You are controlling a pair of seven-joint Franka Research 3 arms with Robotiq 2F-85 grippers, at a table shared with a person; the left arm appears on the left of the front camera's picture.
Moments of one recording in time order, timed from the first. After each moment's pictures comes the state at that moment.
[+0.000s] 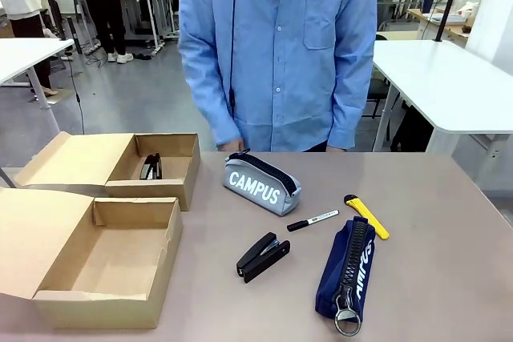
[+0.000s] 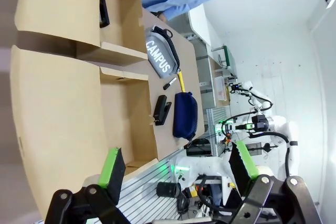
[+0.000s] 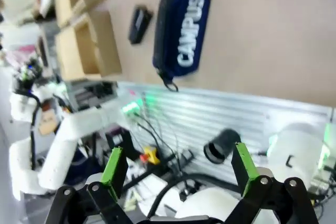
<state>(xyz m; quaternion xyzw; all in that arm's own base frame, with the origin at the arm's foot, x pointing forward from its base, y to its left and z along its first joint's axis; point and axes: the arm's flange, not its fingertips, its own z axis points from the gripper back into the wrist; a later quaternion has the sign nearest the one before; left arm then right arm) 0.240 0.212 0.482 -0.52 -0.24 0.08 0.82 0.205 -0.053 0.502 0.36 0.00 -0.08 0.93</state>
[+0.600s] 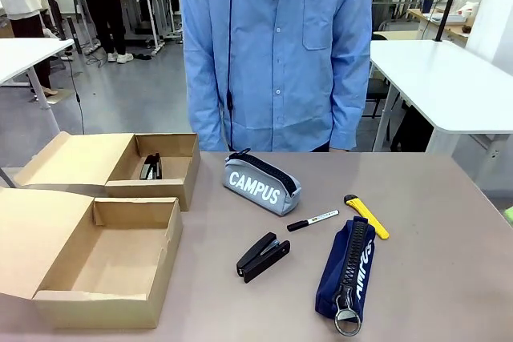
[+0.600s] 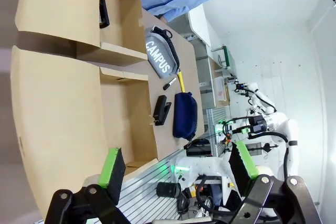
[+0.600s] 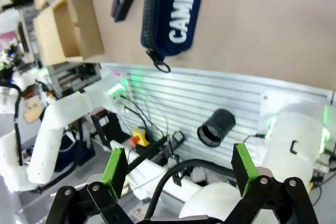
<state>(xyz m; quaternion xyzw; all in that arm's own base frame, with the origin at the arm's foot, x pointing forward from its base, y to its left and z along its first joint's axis) 0.239 0.212 0.482 -0.52 -0.25 0.08 0.82 0.214 -0.015 0.487 0.33 0.07 -0.06 0.94</state>
